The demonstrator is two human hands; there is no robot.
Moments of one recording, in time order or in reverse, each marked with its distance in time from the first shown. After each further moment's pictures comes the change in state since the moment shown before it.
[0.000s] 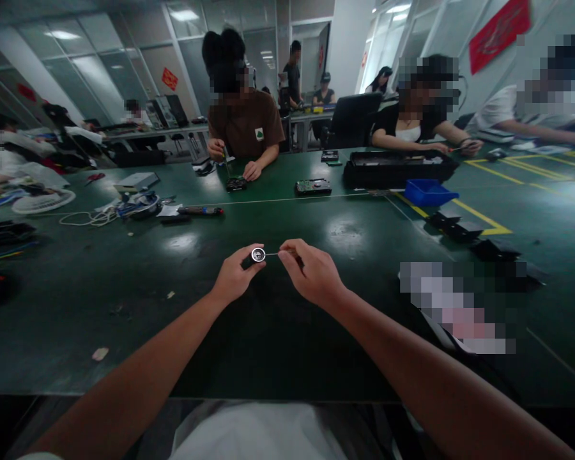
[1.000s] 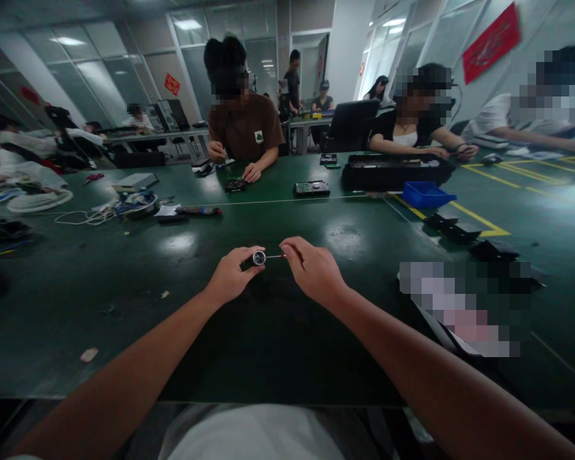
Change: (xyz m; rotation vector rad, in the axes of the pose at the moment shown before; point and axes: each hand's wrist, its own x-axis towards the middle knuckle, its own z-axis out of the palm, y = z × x) left_hand 0.000 0.006 -0.005 0.146 -0.097 0.043; right_hand 0.002 0.003 -0.002 -0.037 -0.071 0.176
